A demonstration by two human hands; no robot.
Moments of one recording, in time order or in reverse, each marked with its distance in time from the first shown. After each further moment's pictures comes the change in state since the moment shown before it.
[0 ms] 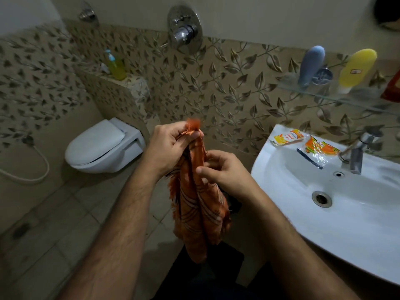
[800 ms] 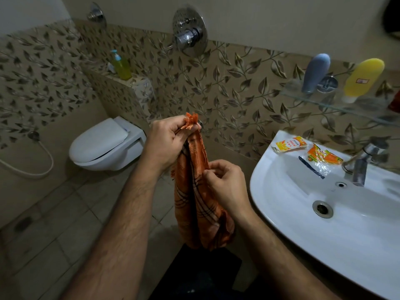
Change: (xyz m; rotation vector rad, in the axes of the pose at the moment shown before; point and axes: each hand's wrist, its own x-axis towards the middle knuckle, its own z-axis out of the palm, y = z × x) left_hand 0.020 0.002 0.006 0.112 0.114 0.014; right_hand 0.002 0.019 0.007 -0.133 0.384 0.065
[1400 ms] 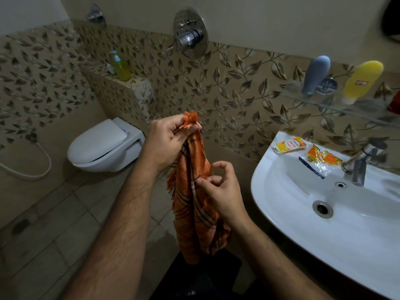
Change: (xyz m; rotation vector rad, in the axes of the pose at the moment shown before) left_hand -0.003 0.007 -0.011 -0.113 -0.030 -0.032; right_hand -0.014 0.006 0.013 0.281 -0.134 0.076
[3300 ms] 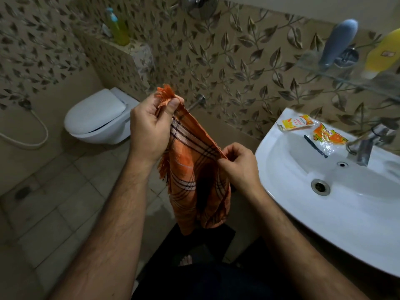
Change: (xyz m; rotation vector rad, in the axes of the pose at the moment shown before) left_hand -0.038 -0.019 -0.007 -0.075 0.345 -0.045; right_hand 0.012 0.019 -0.024 -0.448 0.162 -0.013
